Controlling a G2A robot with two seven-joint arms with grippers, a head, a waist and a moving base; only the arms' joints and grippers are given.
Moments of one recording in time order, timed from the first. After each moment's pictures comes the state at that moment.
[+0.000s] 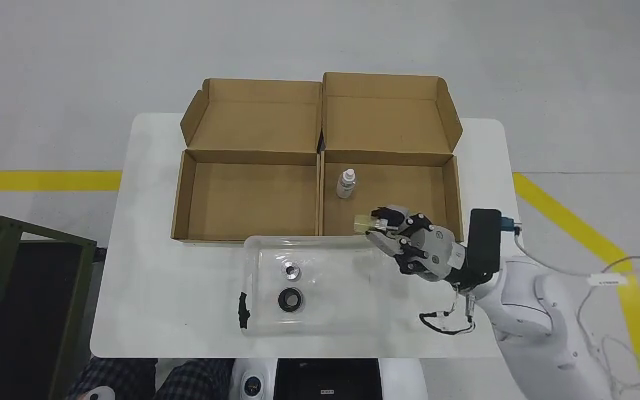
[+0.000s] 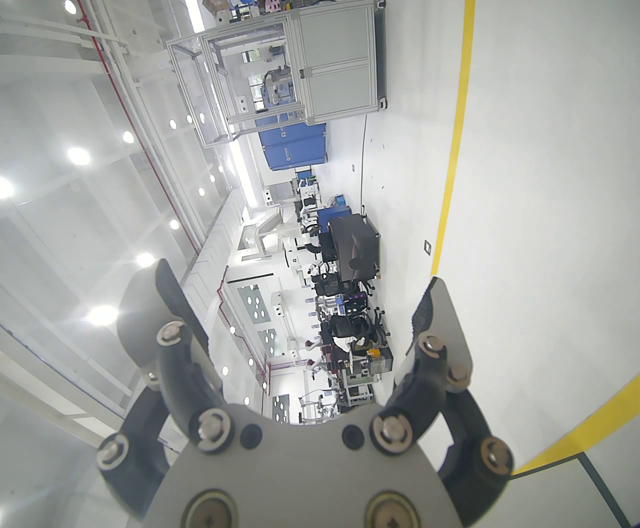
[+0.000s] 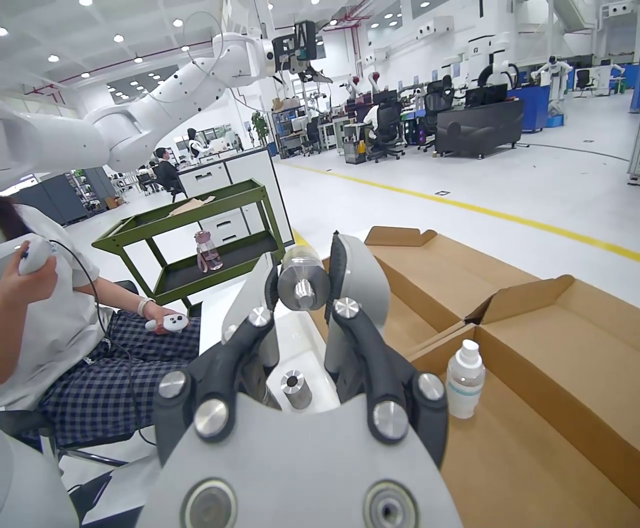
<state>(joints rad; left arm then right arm) -0.01 -0.37 -0.75 -1.25 2.03 -0.40 0.22 -1.46 -1.07 1.39 -2.07 -0.72 -0.79 0.15</state>
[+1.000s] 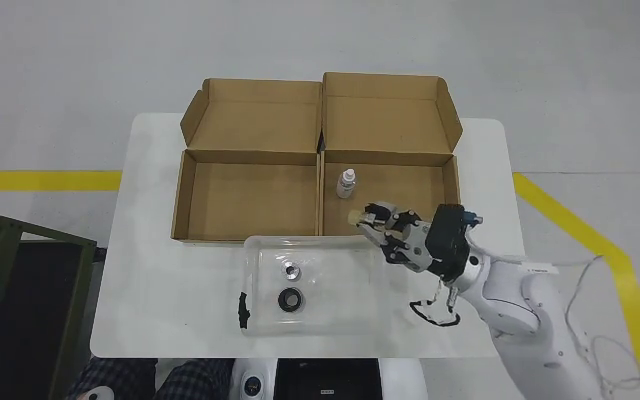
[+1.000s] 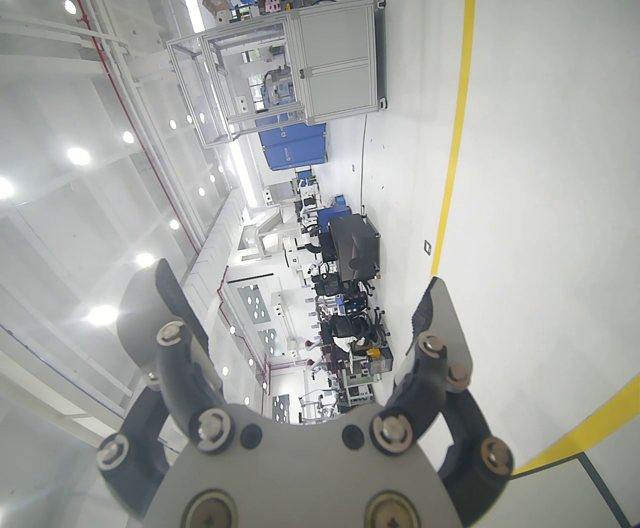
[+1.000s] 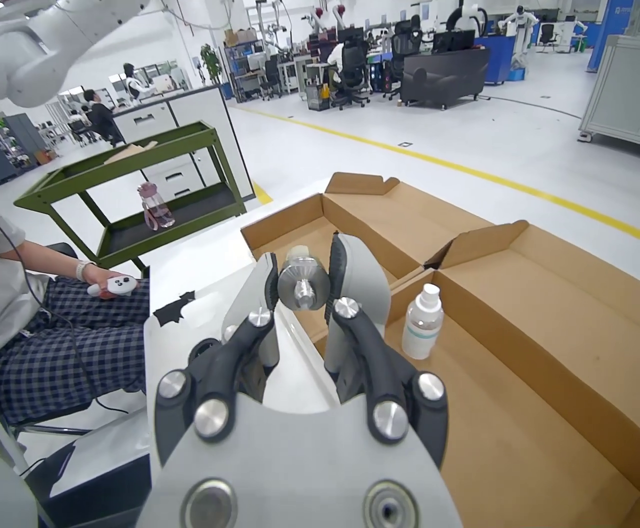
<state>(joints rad) -0.01 -0.37 -0.75 -1.25 2.03 -0.40 0.22 -1.43 -1.07 1.34 -2.05 -0.89 -0.66 0.24</state>
